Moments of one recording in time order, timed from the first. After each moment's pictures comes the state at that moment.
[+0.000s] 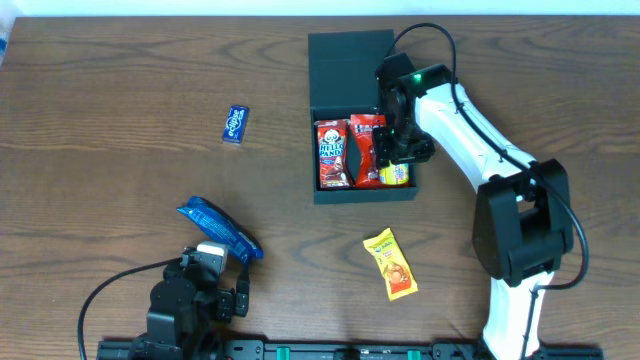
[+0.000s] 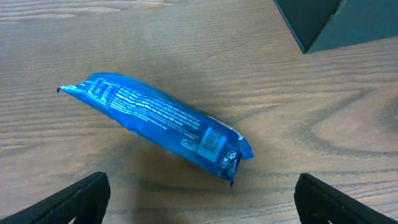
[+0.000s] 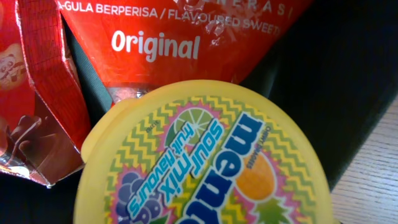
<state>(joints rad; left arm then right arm) -0.19 0.01 0.32 -1.00 0.03 0.00 0.38 2.11 1.70 -1.18 -0.08 0.22</state>
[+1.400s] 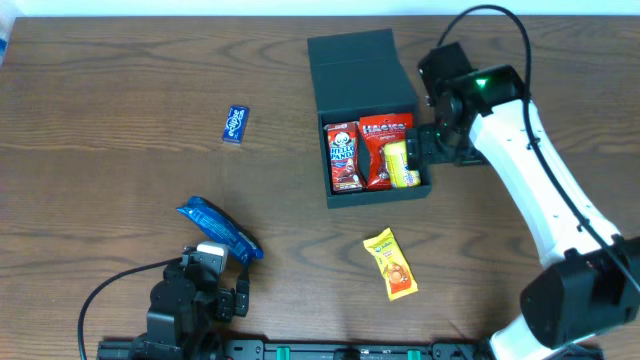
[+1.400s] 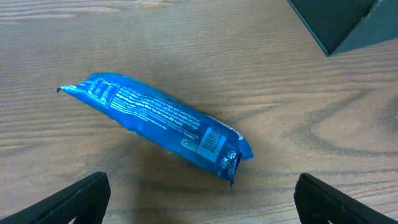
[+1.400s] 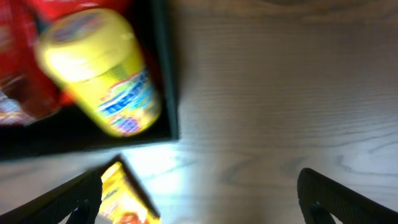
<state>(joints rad) -0.19 0.01 0.32 -1.00 0.03 0.00 0.31 1.77 1.57 -1.30 0.15 0.30</state>
